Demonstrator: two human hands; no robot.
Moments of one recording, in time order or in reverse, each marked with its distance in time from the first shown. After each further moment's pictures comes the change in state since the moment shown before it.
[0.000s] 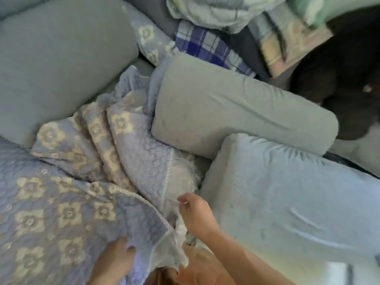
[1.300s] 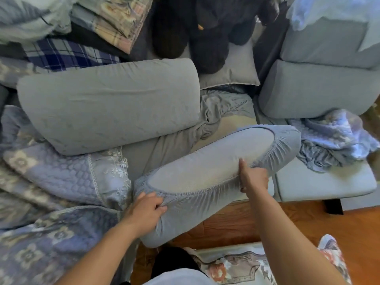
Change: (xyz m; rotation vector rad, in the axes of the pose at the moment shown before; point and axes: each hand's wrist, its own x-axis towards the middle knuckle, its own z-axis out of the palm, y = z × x) left_hand -0.177 0.217 0.080 0.626 -0.228 0.838; right_hand -0.246 0.238 -0.222 0.681 0.859 1.109
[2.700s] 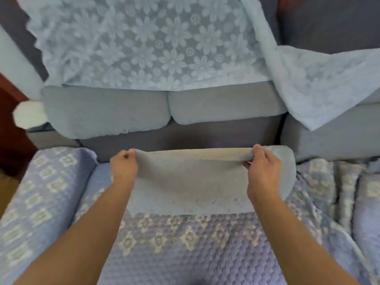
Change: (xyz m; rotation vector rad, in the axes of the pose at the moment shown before) left_hand -0.783 -0.383 0.223 -0.975 1.950 -1.495; right_hand -0.794 0.305 0.197 0.077 -1.495 -0.990
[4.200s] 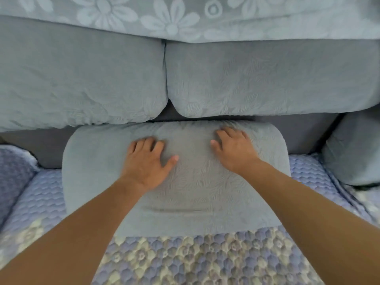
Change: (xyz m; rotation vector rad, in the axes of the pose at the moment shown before) left_hand 0.215 -0.108 0.242 0.952 -0.375 0.761; right_hand 0.265 0.229 0.234 -1.574 -0.584 -0.722
